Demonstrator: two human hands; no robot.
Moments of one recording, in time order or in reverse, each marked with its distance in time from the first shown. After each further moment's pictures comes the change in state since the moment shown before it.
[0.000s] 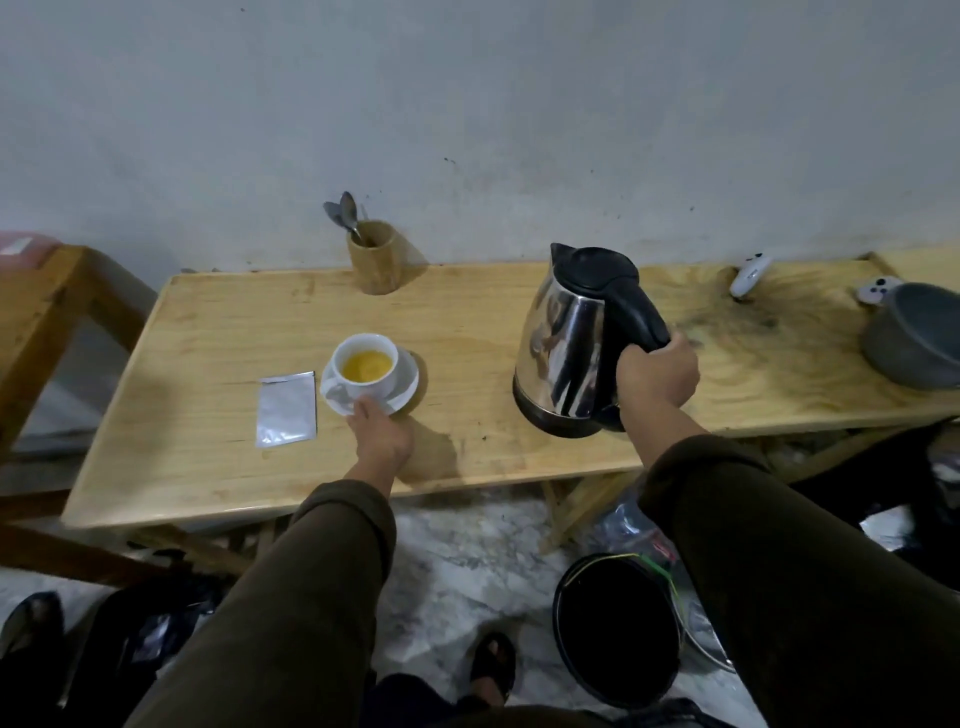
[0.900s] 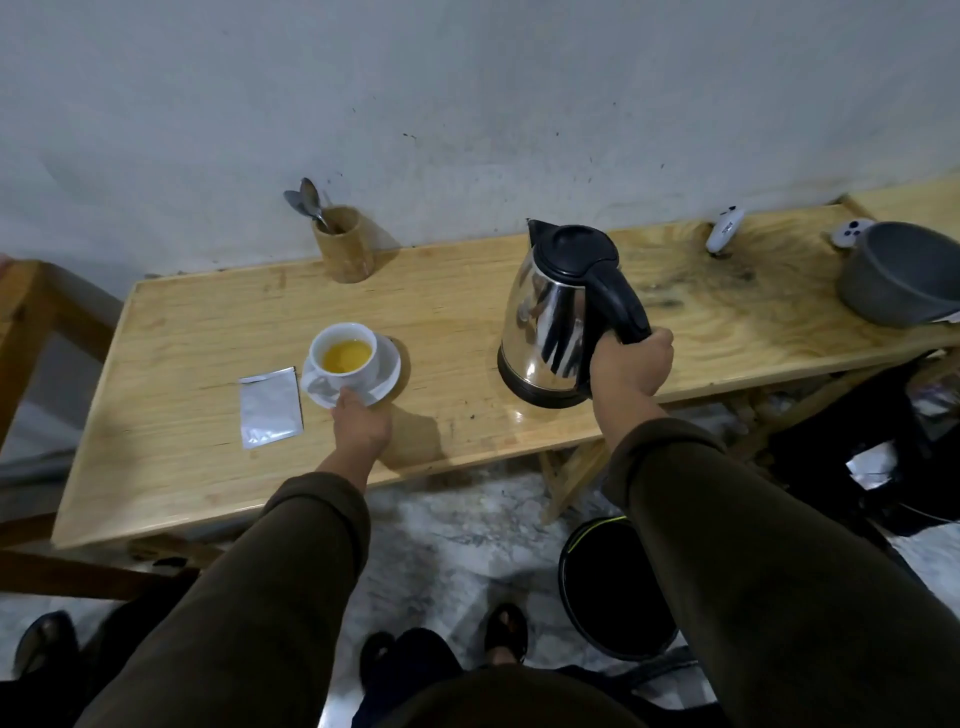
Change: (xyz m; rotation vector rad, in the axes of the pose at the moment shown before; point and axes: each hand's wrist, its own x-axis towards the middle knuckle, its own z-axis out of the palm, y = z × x) left_hand -0.005 0.003 -0.007 -0.003 -0.033 -0.036; right_hand 0.009 0.040 0.015 0.134 0.088 0.166
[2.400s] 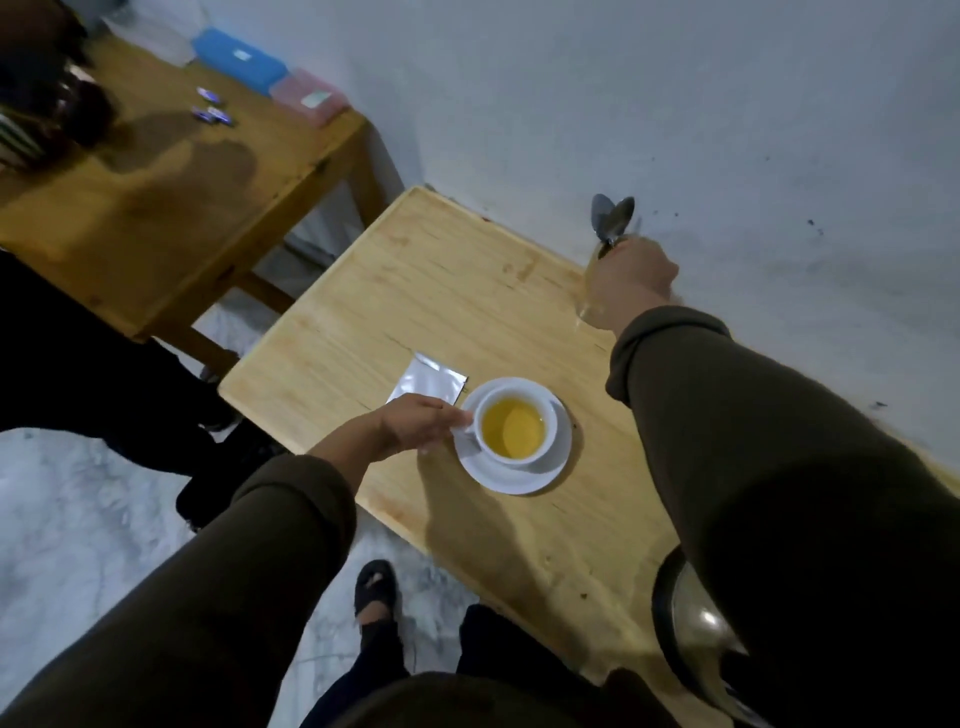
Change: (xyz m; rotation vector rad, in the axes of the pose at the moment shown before) left_hand 0.095 -0.029 -0.099 -0.504 -0.285 -0.409; right_hand -0.067 -0.132 0.373 -0.786 -0.835 -0.720
